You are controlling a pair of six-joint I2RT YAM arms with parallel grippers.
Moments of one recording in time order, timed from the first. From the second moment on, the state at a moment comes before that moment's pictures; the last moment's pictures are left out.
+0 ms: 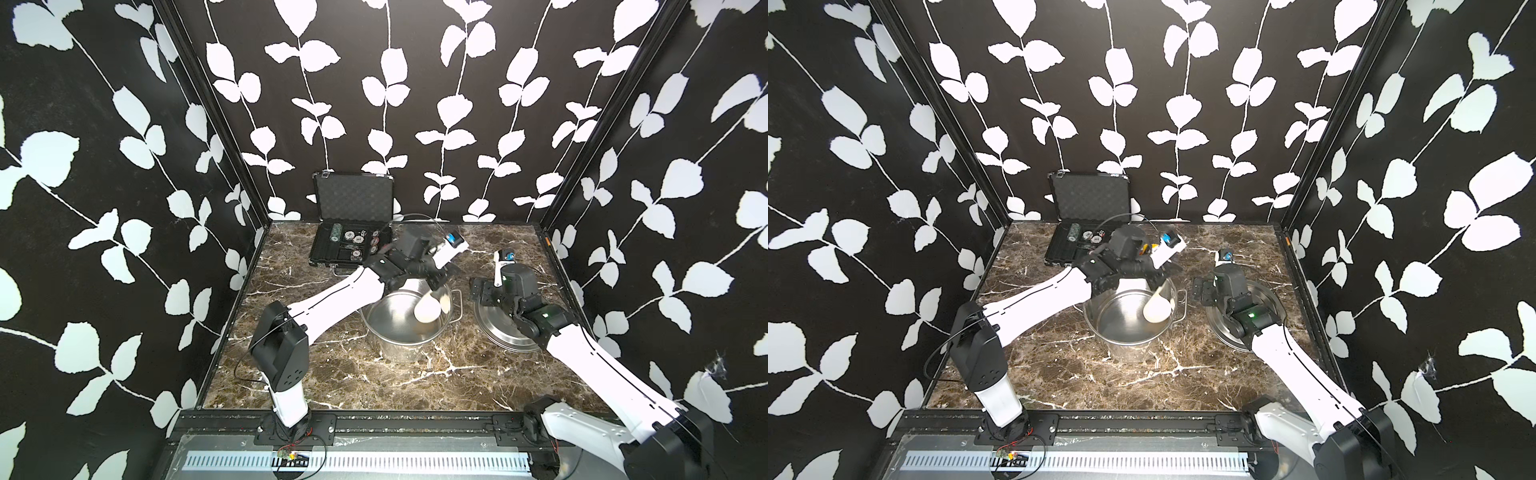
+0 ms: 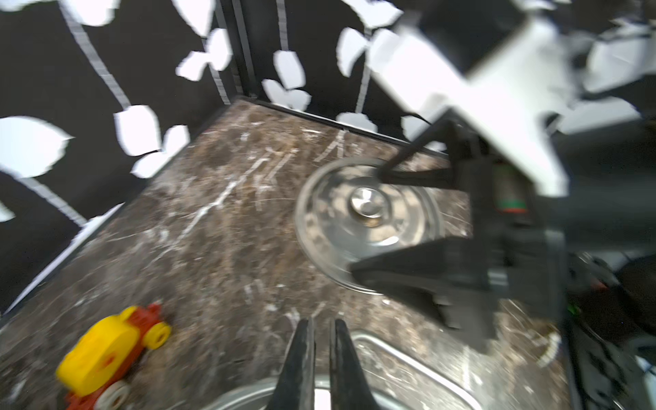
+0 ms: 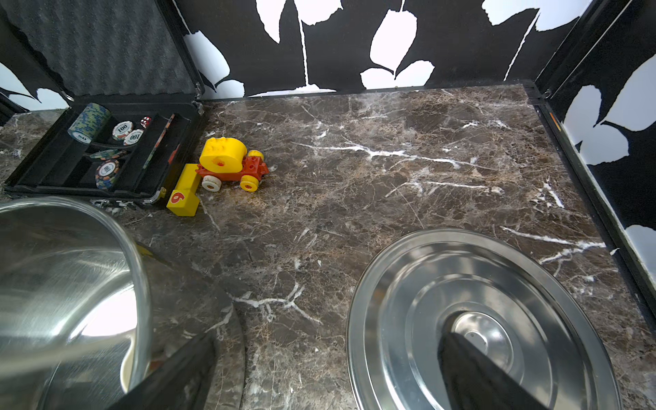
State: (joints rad) left arm -0.86 1.75 1.54 -0.30 0.38 0.21; right arm 0.43 1.06 0.83 -0.38 0.21 0.29
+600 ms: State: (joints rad) left arm -0.95 1.41 1.21 -0.34 0.46 0.27; right arm 0.43 1.07 0.82 -0.35 0.22 0.32
